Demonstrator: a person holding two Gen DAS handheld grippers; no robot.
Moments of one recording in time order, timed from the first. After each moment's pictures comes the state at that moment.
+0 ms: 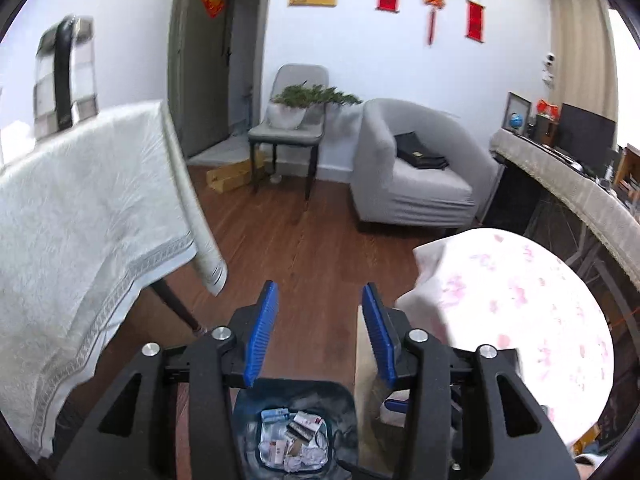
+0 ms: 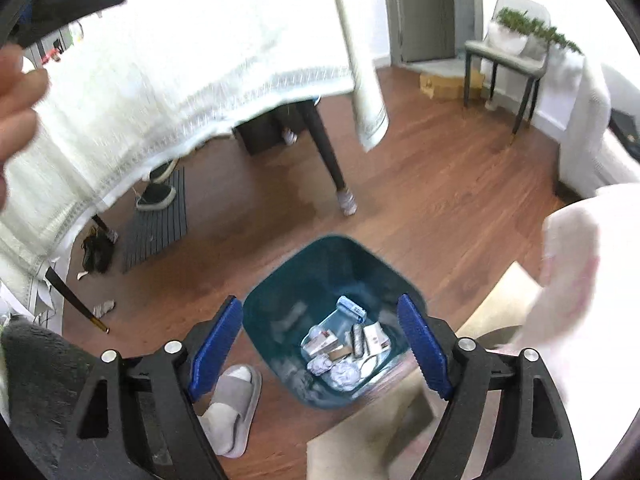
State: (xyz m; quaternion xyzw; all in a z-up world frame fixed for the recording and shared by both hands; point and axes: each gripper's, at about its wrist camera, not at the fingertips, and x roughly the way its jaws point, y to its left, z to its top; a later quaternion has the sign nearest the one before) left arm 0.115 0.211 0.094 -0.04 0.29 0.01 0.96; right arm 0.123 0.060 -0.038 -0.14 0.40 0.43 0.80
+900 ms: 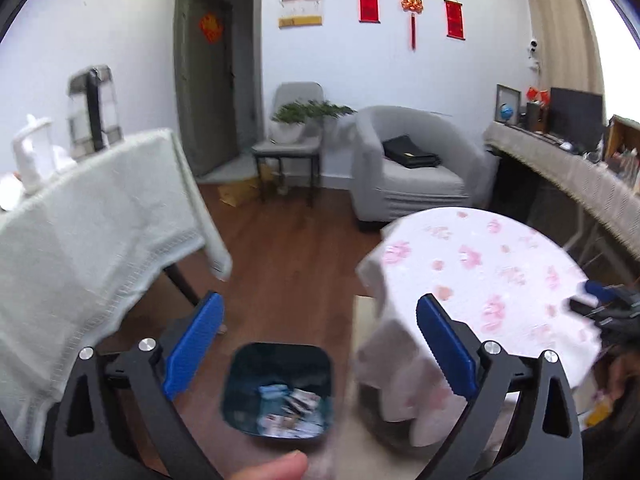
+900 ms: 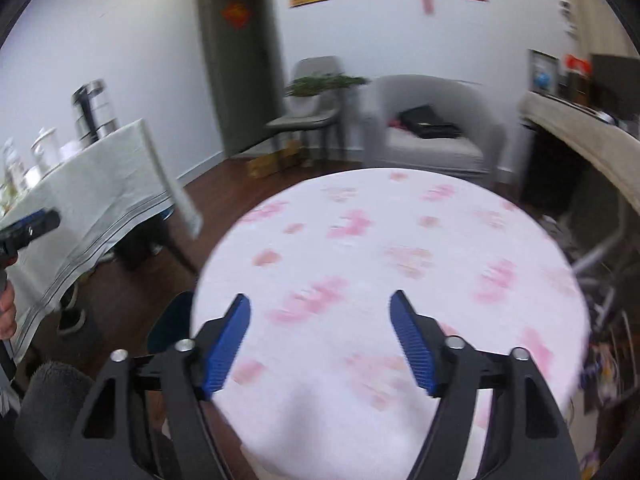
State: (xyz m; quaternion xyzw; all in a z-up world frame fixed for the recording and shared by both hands) left arm -0.001 0.115 0.105 0.00 0.26 0.05 0.96; right arm 0.036 -0.261 0.043 0.01 0.30 0.16 0.94
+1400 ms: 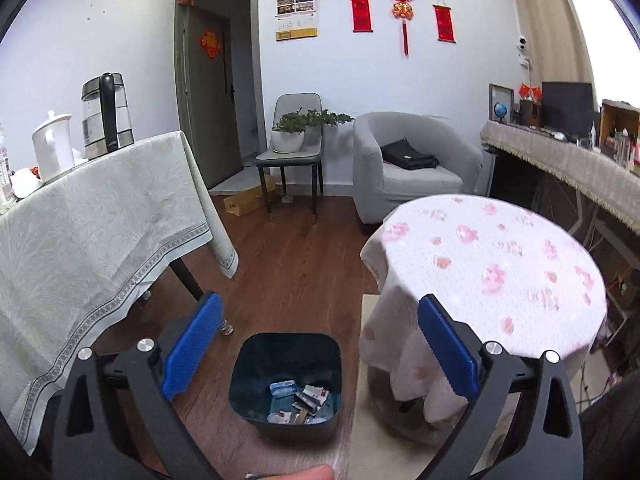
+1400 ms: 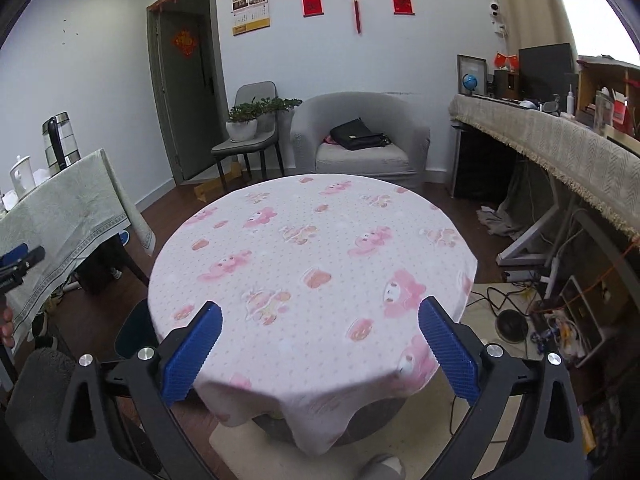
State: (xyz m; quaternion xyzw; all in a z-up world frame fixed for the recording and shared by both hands) left arm -0.054 0.112 0.070 0.02 0.24 0.05 0.97; right arm -0.050 -0.333 0.035 0.02 0.27 0.09 0.96
